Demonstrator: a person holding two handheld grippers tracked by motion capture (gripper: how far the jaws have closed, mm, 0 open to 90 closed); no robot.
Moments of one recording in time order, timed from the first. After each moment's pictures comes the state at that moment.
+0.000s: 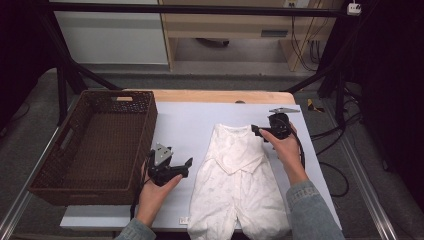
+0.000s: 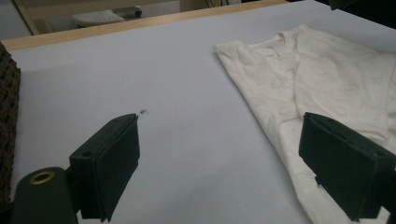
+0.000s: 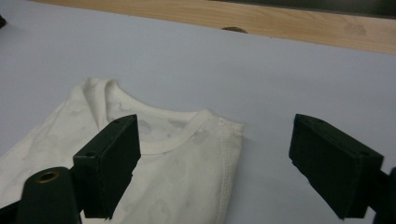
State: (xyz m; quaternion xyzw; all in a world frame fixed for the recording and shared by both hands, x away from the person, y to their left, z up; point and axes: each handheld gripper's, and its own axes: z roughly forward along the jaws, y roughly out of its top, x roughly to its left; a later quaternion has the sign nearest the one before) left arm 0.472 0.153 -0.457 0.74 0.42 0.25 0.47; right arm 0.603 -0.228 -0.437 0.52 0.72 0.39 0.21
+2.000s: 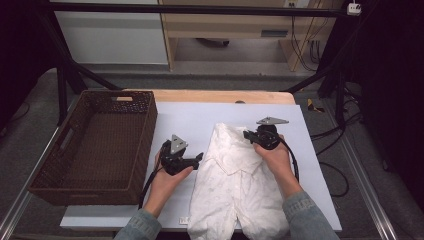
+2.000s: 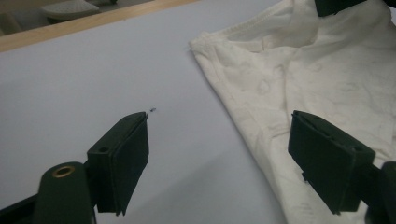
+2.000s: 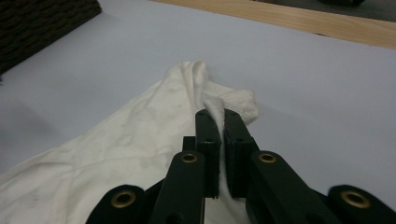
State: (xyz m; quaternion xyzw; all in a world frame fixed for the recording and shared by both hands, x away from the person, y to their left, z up) left arm 0.507 0.118 -0.458 0.78 0.39 0.22 0.44; right arm 0.569 -0.192 -0.446 0.44 0.76 0.45 0.18
